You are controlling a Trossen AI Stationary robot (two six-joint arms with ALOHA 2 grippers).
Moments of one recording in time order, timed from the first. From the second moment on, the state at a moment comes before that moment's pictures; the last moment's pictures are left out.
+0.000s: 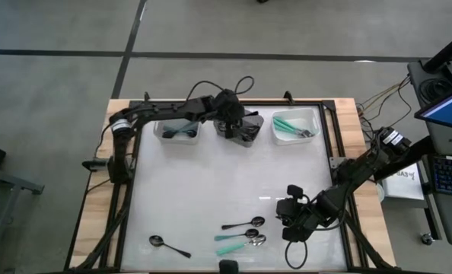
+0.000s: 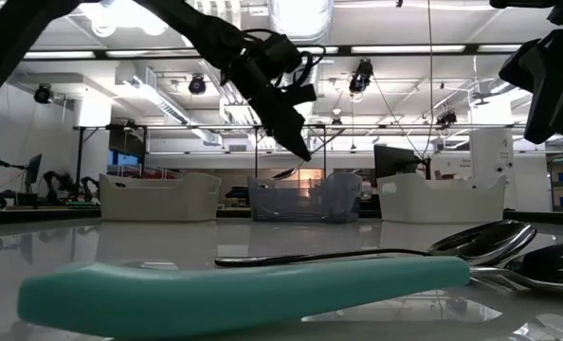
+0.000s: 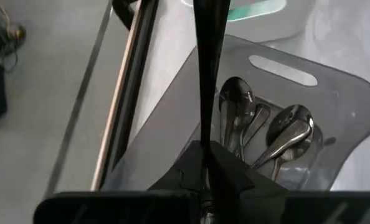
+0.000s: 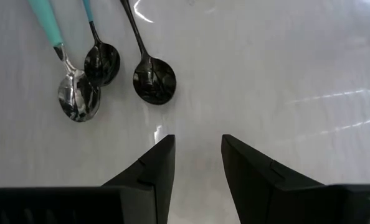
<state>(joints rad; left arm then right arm) 0.41 1.97 1.53 -0.33 -0.07 0.42 0.72 1.51 0.94 -0.60 0.39 0.84</state>
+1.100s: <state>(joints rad) -0.04 1.99 1.60 -0.42 0.49 0.08 0.72 1.51 0.94 -0.60 0.39 0.87</state>
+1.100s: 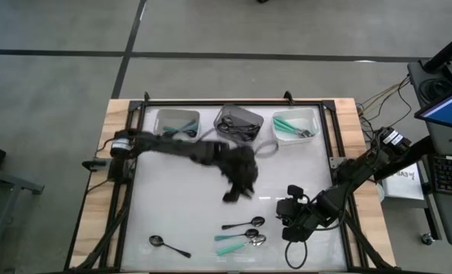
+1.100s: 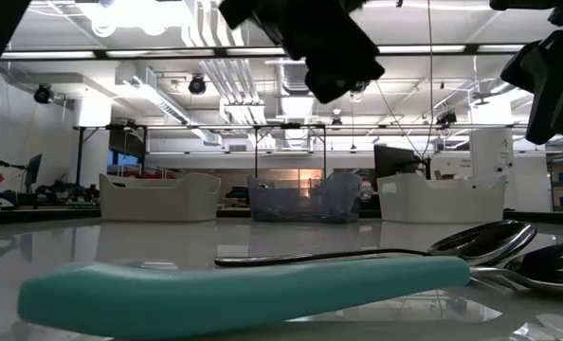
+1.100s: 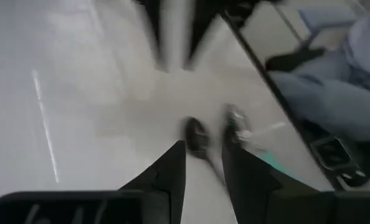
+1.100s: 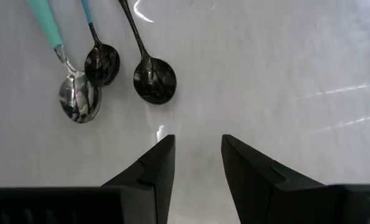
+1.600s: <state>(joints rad) -0.39 2.07 1.59 -0.51 0.06 -0.28 0.72 1.51 0.94 -0.60 0.34 0.93</state>
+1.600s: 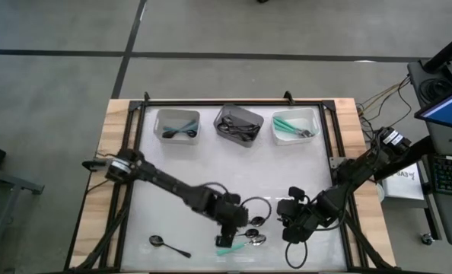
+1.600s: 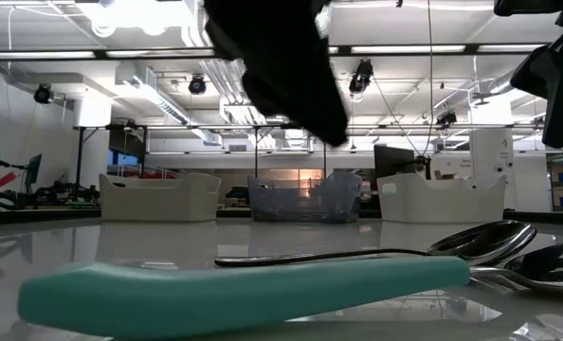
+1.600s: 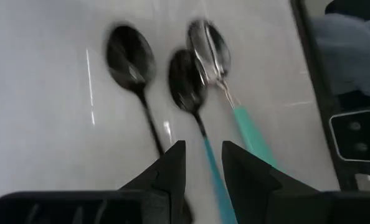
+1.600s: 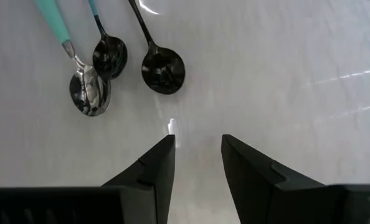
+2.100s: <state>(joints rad) -0.46 2.16 1.60 -0.51 0.00 -0.34 0.72 1.51 0.94 -0.59 0.31 0.97</state>
